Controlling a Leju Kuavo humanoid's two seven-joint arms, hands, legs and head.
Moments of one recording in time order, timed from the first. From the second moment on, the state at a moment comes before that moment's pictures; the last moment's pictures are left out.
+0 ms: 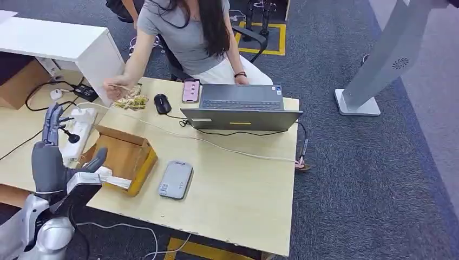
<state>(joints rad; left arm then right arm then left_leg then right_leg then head) 0.02 0.19 0.20 -1.70 -0.72 0.50 -0.34 -0.05 0.05 1.55 -0.11 -1.20 -0.33 0.03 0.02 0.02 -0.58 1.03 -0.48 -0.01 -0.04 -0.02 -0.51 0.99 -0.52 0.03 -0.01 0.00</state>
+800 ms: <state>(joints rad) 0.05 0.17 0.24 -1.76 -0.72 0.50 -0.34 -0.06 0.05 1.55 -0.11 -1.20 -0.33 0.03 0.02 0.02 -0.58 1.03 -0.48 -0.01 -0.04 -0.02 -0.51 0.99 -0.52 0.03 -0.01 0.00</state>
